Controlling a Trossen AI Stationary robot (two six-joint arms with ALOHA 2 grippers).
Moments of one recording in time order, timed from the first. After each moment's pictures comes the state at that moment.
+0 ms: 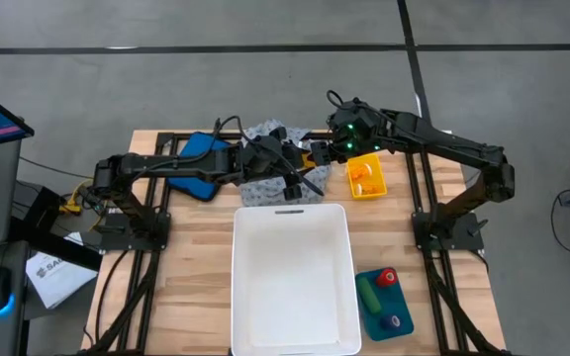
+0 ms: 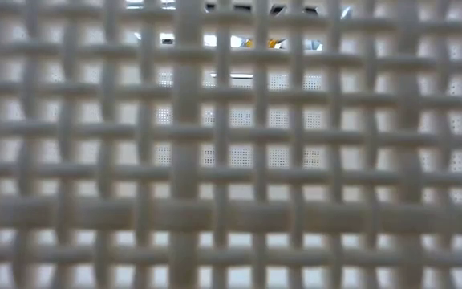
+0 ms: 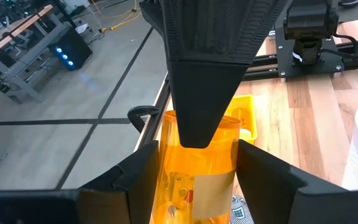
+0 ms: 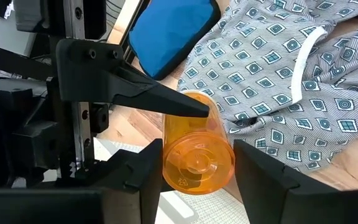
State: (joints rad) left arm 0.12 1.66 1.47 -0.22 -0.33 0.28; right arm -0.28 1.49 1.62 -0.88 -0.05 0.85
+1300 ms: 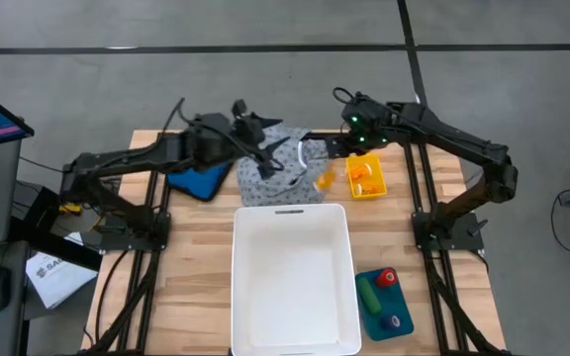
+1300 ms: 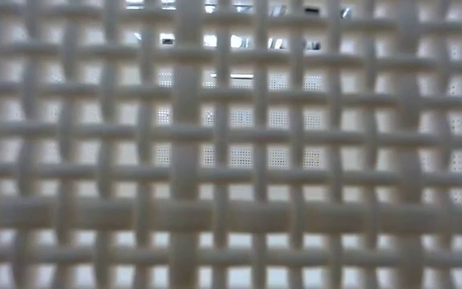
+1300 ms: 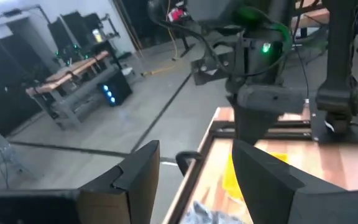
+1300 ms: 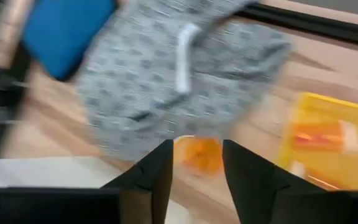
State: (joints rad) left arm 0.12 1.41 1.46 -0.20 -0.40 0.30; right arm -0.39 1.48 1.62 -1.11 0.06 0.79
